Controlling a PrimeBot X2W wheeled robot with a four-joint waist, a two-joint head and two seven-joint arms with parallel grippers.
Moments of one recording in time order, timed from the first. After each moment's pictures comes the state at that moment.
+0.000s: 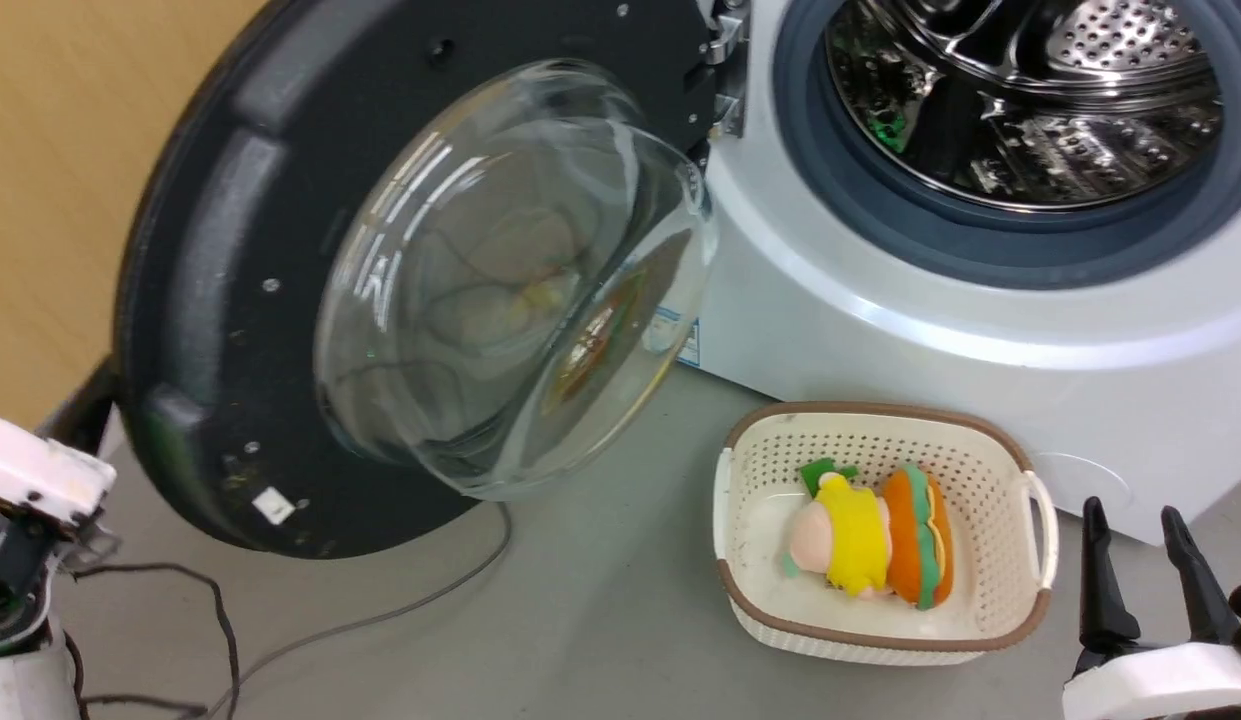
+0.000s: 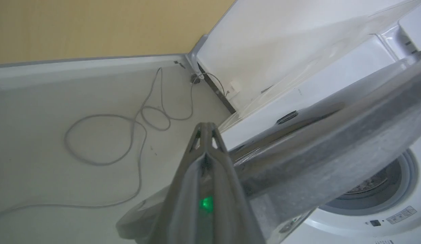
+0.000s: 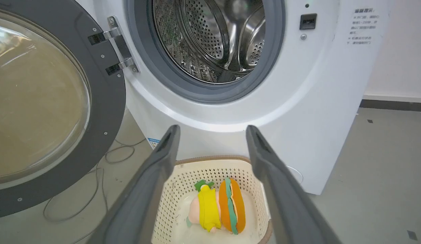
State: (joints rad) left arm -0.40 0.25 0.42 0.24 -0.83 -0.09 0.53; right arm -0.01 -0.05 -0.21 0.16 0.19 0.12 -0.20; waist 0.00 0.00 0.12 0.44
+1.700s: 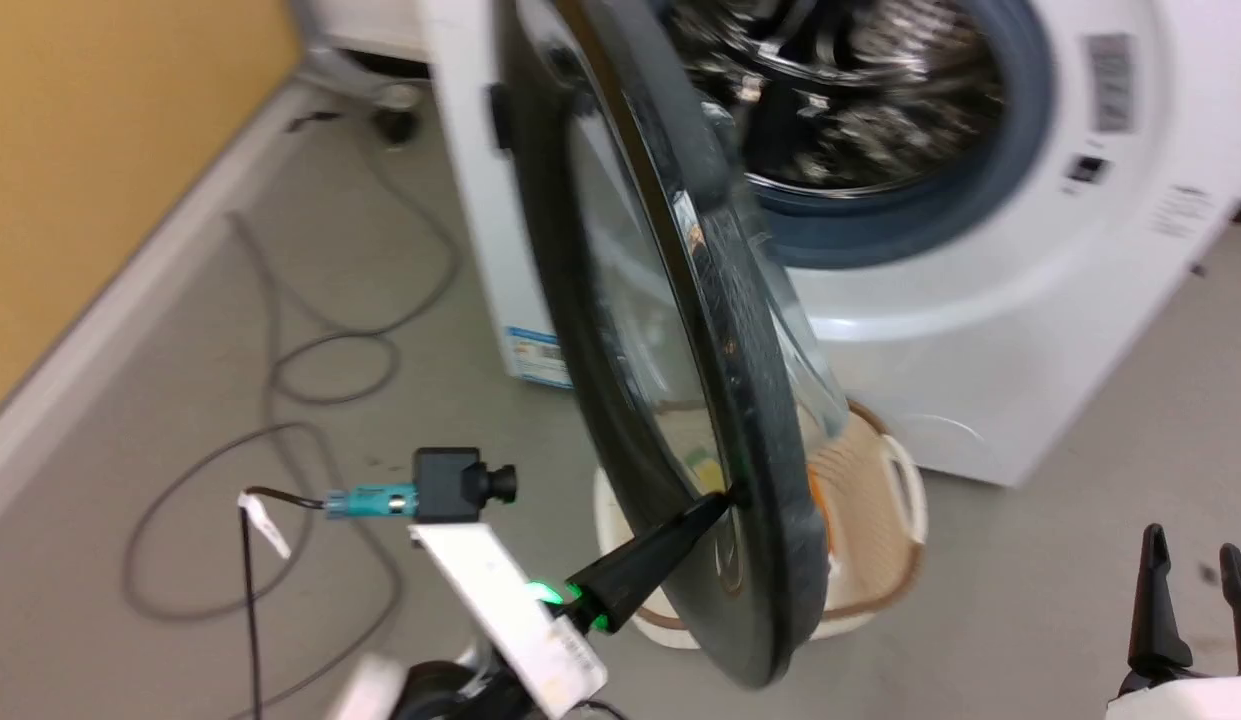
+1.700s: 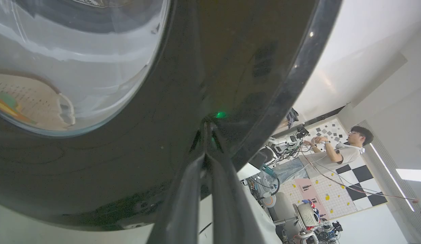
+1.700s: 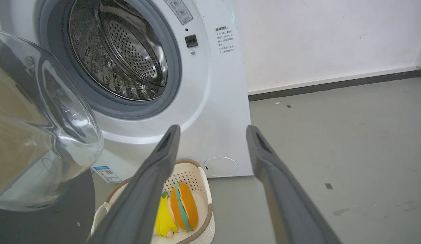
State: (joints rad) left arm -0.15 0.11 -0.38 -0.15 -1.28 -0.13 0.48; right arm 0.01 -0.05 -0.29 0.21 0.25 0.13 -0.26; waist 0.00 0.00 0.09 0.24
